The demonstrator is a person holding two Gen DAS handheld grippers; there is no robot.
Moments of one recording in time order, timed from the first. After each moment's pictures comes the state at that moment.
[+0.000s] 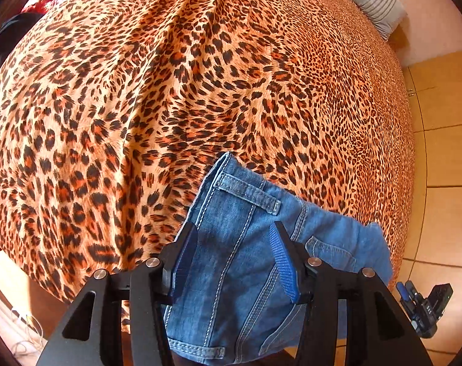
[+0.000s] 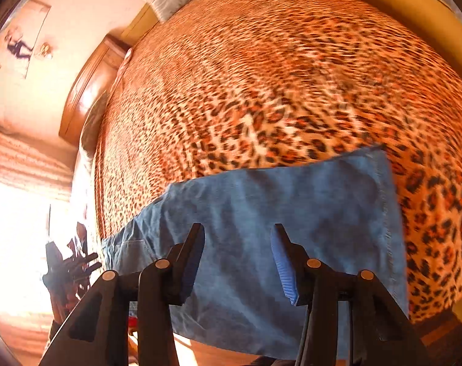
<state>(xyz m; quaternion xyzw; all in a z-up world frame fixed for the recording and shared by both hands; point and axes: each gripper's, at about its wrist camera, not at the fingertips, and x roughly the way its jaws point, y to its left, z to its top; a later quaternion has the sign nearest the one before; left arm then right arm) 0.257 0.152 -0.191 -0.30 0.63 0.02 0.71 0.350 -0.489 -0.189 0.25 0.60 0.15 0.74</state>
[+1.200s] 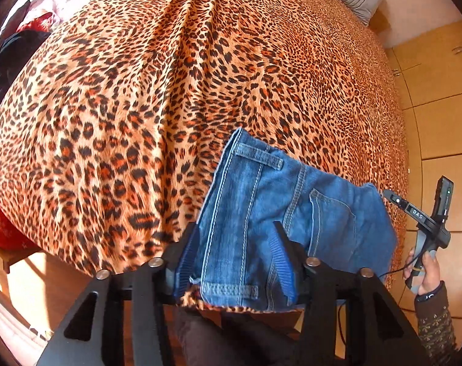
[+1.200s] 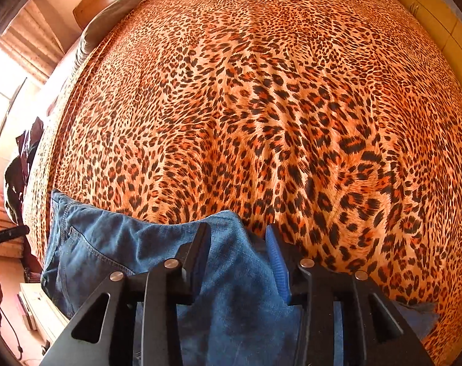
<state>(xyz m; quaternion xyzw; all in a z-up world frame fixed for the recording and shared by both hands) 0.224 0.164 -0.197 -0.27 0.63 -0.01 0.73 0.411 -0.345 -0.209 0.04 0.63 0.18 0.75</state>
